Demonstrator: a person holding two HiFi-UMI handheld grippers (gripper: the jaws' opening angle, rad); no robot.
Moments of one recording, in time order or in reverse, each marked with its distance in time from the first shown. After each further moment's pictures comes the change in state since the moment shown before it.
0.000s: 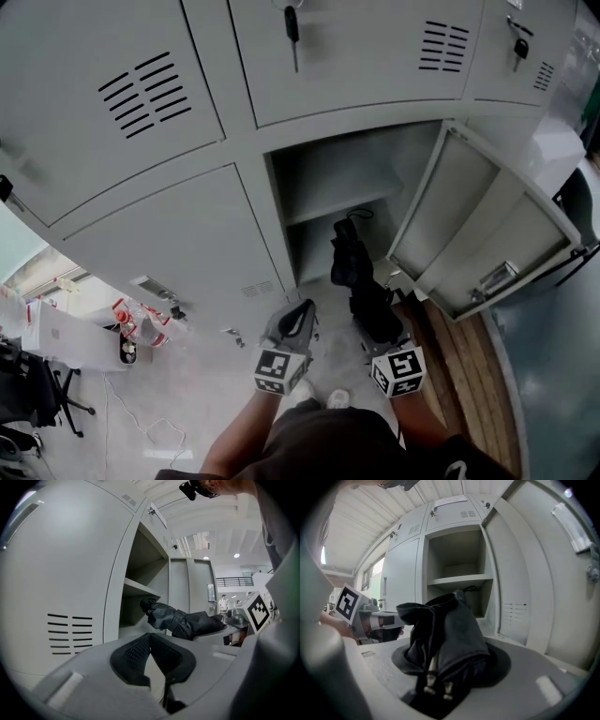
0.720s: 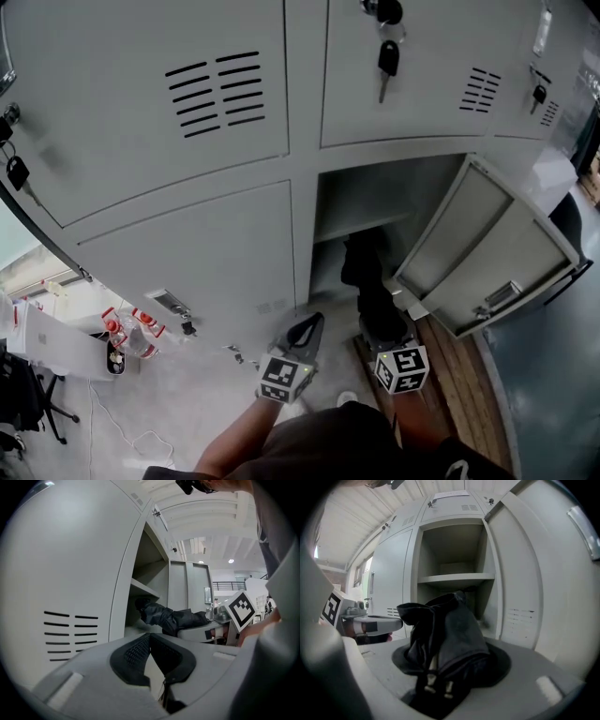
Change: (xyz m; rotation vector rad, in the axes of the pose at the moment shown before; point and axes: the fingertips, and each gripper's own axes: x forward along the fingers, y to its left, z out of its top) left arm 0.004 0.014 -0.002 -0.011 -0.035 -0.090; right arm 0.035 -0.009 0.018 -0.014 0.019 -0.085
